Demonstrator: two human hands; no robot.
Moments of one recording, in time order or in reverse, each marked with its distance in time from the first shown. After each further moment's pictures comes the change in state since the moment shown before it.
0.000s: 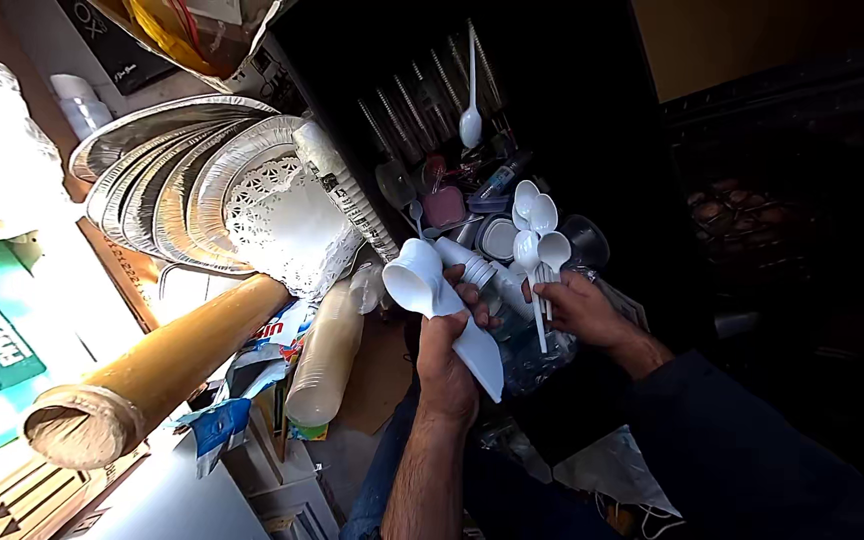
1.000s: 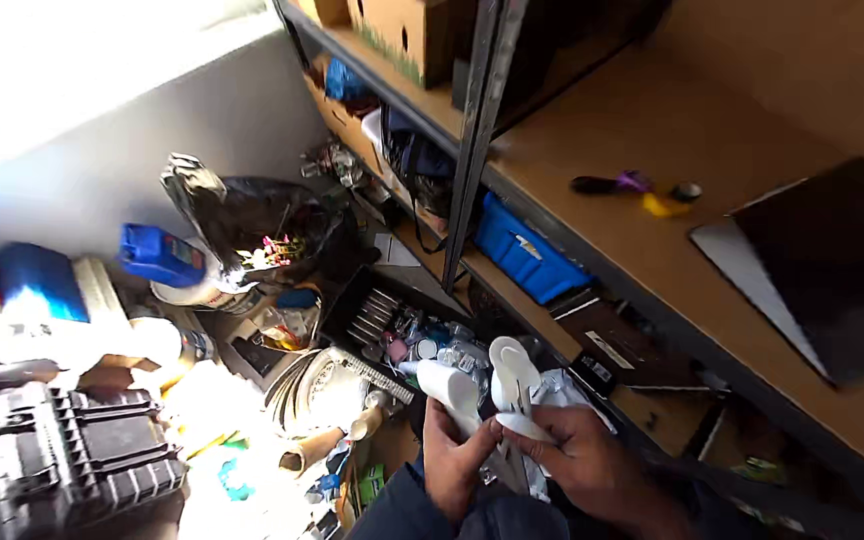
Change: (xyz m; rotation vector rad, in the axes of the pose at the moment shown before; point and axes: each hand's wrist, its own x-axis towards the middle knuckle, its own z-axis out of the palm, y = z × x) left_hand -0.505 0.124 0.312 0.559 -0.588 0.162; right_hand -0.686 -0.205 0.069 -0.168 0.648 -0.752
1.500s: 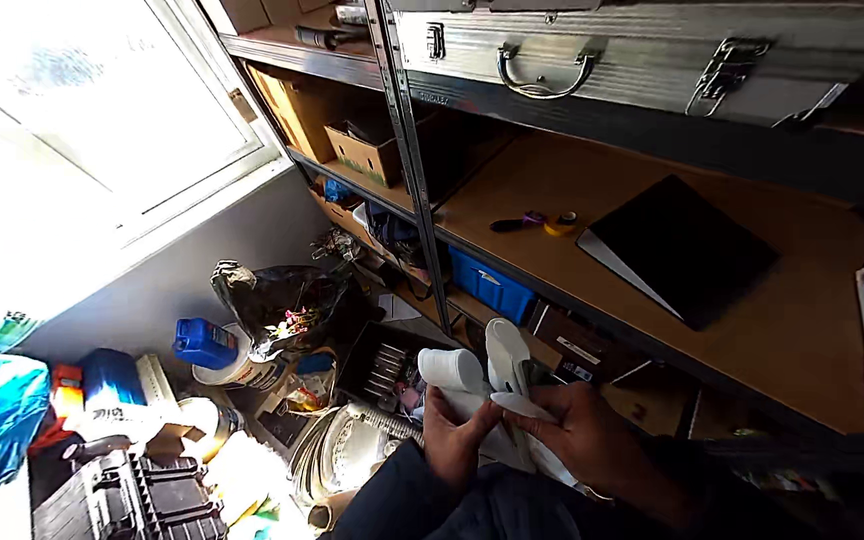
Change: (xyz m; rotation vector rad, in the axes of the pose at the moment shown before) left_hand -0.072 0.068 0.085 0.092 -0.185 0.076; right_hand -0.092 -0.082 -0.065 -0.074 0.193 -0.082
